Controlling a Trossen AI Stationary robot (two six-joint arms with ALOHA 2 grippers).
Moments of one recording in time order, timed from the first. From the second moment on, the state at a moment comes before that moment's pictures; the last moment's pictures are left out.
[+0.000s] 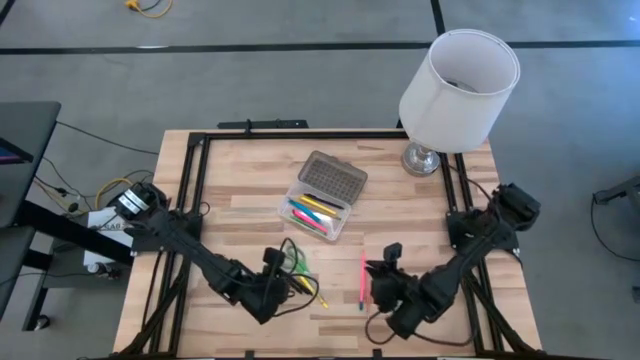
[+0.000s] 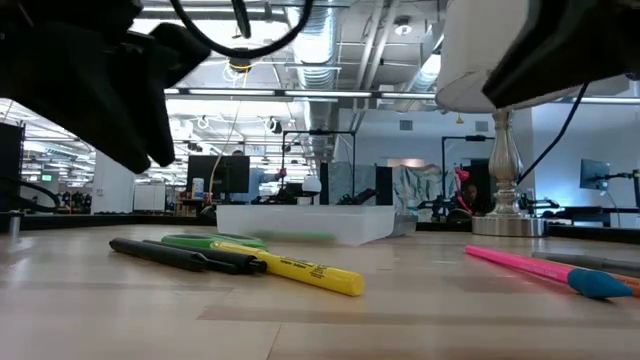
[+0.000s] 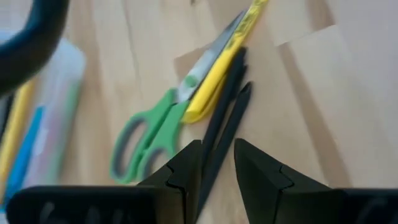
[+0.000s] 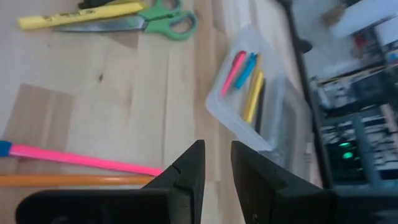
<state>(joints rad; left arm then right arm) -0.64 1.72 1.07 -0.50 -0.46 -0.21 0.79 1.75 1.15 -0.79 0.94 0.41</state>
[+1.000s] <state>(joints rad) -0.56 1.72 0.88 -0.22 -0.28 -0.13 0.84 1.73 1.15 -0.82 1.03 0.47</state>
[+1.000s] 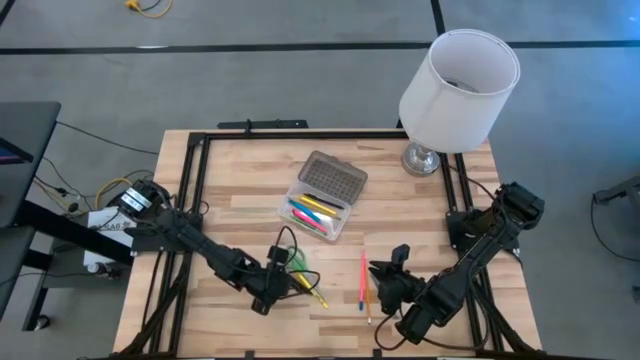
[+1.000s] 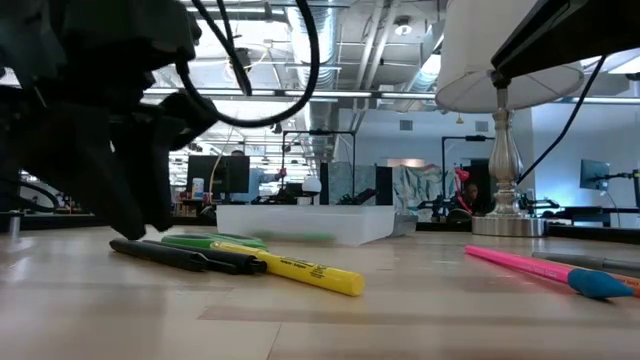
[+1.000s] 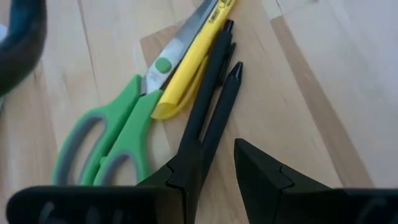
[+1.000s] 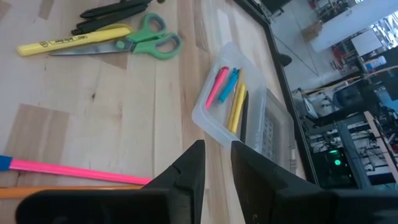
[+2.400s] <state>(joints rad) -0.59 1.72 0.83 -0.32 -0.16 -0.45 0.84 1.73 1.15 -0.81 1.03 0.47</state>
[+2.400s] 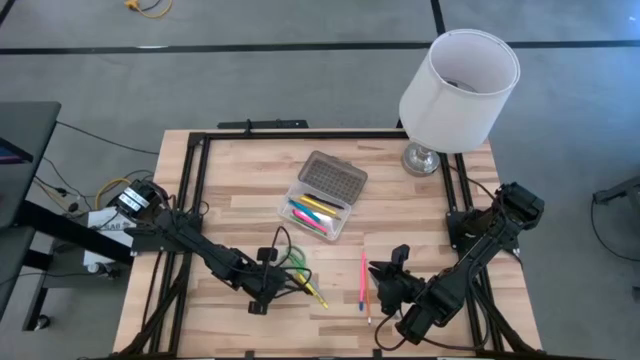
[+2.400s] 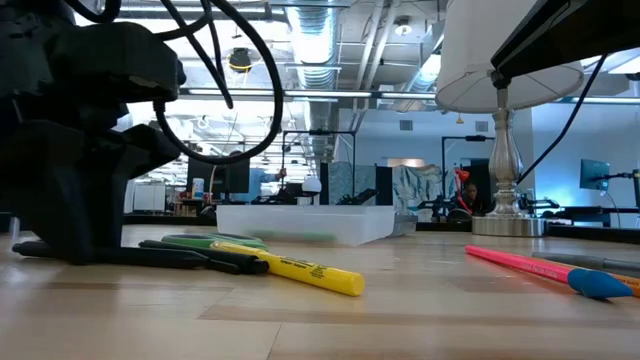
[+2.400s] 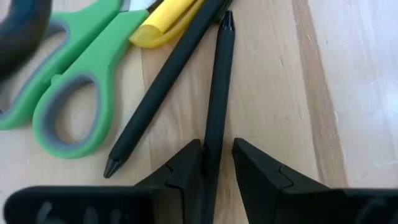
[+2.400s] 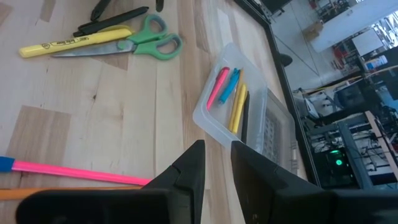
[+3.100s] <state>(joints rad) -0.58 1.72 0.83 -0.33 -0.15 -0.43 0.84 1.73 1.15 -0.81 1.03 0.47</state>
